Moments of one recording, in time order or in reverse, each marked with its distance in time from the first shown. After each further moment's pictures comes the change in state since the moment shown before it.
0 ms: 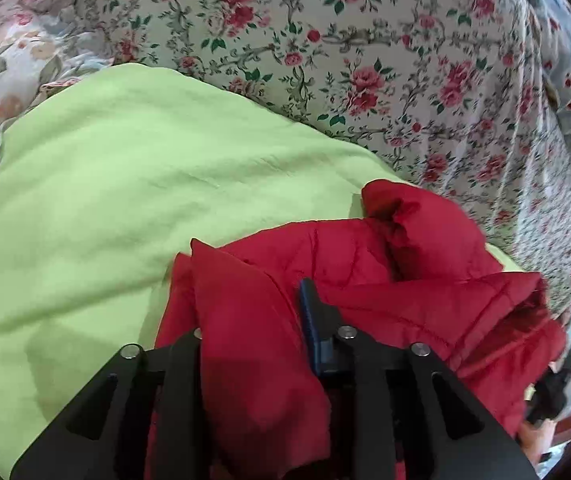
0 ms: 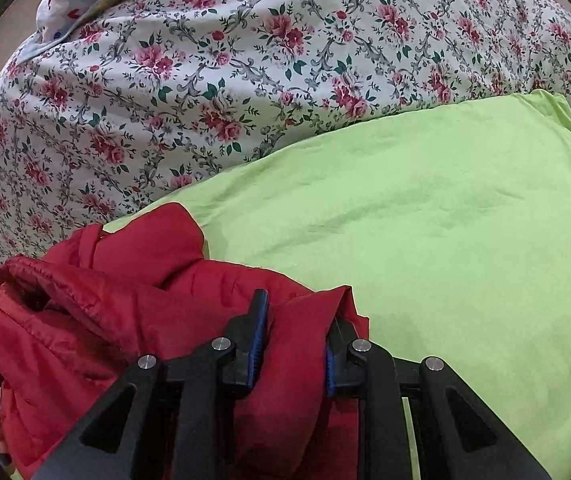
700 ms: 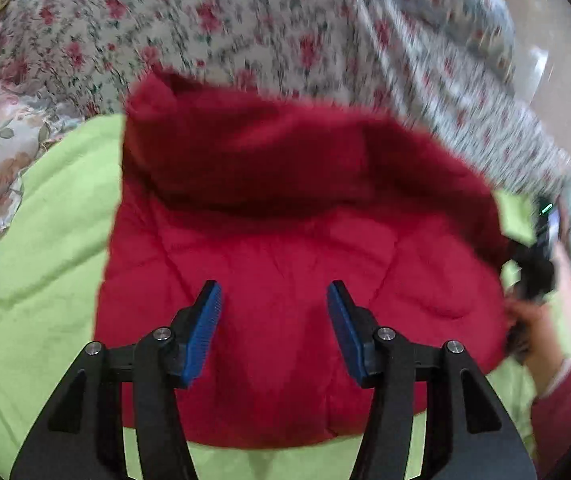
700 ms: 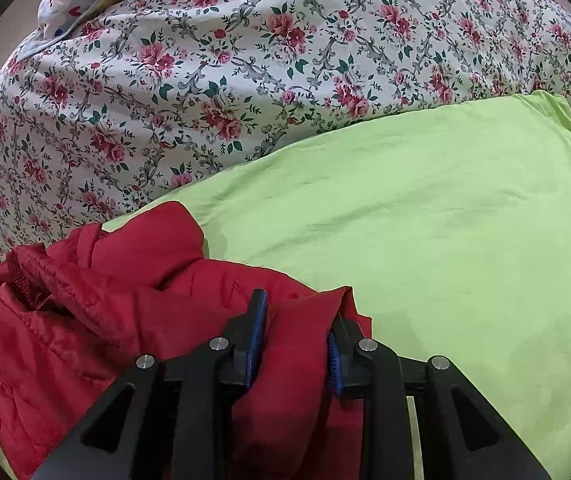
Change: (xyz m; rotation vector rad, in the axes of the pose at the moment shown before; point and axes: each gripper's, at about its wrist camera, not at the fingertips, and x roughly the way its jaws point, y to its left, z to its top) left arm -0.062 -0.062 -0.093 0.303 -0.060 0.008; right arm 0.000 0.002 -0.003 -0.002 -0.014 -0.006
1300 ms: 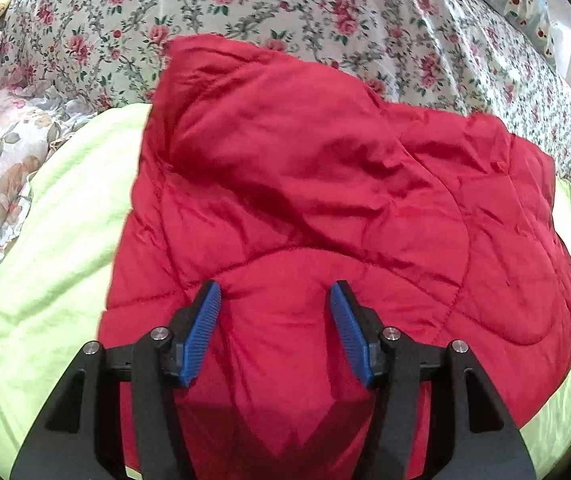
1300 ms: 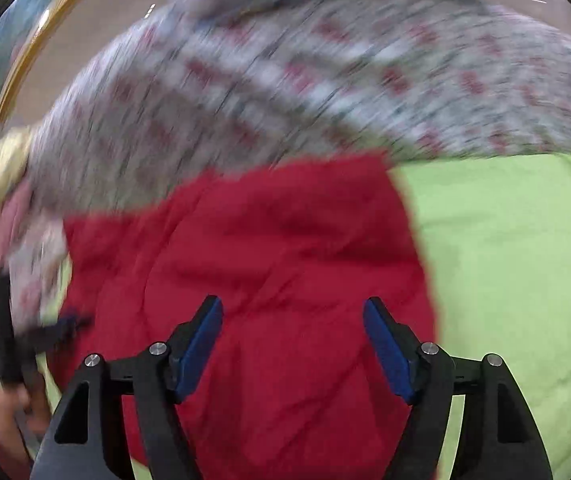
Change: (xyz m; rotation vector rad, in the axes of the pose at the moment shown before) left arm 0.043 0.010 0.004 0.013 0.010 0.146; right arm -0.083 0.063 -0.041 -0.261 0.027 0.189
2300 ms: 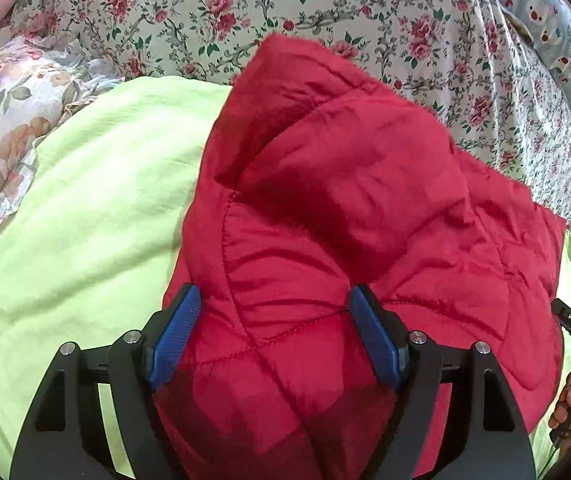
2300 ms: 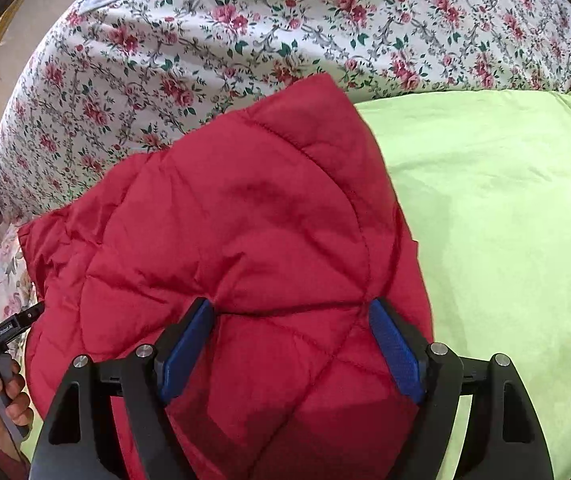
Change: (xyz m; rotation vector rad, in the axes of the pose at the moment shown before) left arm 0.016 0.046 0.013 -0.149 0.028 -0.046; right arm 0.036 -0.051 0.004 0.171 0.098 -0.047
